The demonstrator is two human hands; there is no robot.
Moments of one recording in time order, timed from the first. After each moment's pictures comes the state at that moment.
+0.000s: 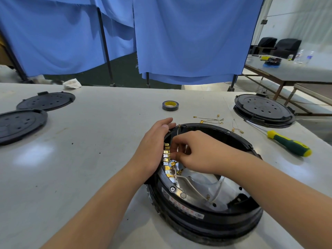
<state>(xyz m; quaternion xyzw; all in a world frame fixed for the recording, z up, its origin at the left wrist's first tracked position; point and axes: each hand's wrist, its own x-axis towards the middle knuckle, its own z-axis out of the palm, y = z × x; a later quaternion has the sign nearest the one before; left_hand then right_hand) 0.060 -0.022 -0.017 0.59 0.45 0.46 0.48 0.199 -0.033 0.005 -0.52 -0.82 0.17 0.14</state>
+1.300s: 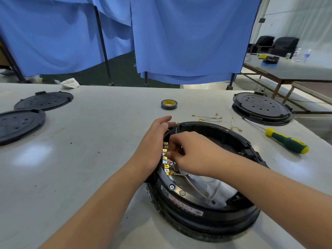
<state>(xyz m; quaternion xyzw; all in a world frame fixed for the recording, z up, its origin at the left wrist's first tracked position) 0.062 -0.026 -0.012 0.58 0.45 0.46 0.49 0.186 -0.041 0.003 -0.55 -0.81 0.14 0.15</state>
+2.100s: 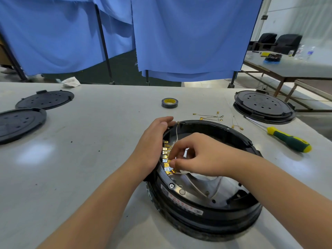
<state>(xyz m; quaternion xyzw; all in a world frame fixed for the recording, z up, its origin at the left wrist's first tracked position) 0.061 -0.023 -0.016 0.60 0.46 0.47 0.46 0.206 -0.047 0.005 -0.50 -0.80 0.30 0.16</state>
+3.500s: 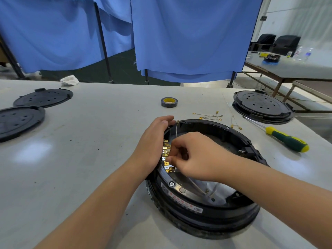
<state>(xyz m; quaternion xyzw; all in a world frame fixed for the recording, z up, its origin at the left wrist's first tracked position) 0.064 -0.020 -0.020 0.58 0.46 0.48 0.47 0.192 -0.054 0.001 -0.52 -0.82 0.16 0.17</state>
